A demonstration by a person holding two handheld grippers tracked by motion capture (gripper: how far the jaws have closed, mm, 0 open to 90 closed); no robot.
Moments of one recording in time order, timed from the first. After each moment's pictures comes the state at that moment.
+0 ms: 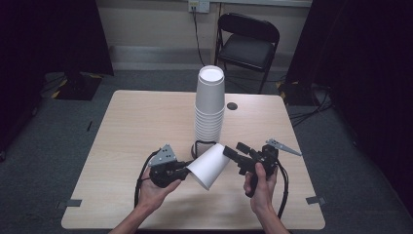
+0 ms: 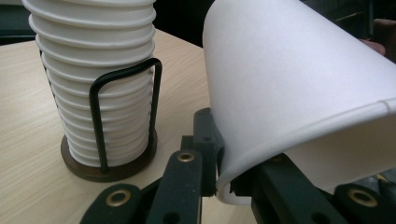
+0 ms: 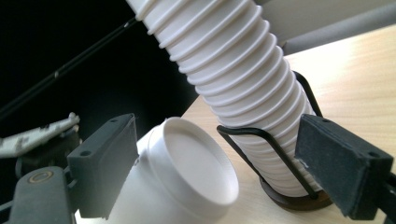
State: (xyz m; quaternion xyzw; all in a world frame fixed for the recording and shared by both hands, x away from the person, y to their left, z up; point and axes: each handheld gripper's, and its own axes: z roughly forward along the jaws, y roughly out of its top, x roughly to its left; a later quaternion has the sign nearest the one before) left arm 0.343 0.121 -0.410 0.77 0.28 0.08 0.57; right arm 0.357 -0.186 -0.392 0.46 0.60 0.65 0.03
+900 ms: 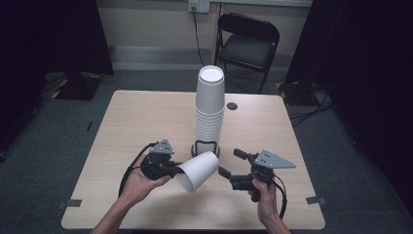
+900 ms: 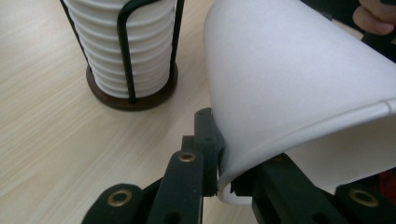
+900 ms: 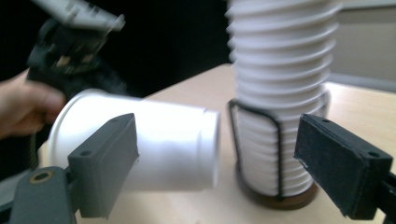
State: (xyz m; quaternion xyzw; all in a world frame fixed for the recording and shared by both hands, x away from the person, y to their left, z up) left arm 0.359 0.138 -0.392 0.86 0.29 0.04 0.42; right arm 0.332 -0.177 -0.403 0.29 0.72 0.62 0.14
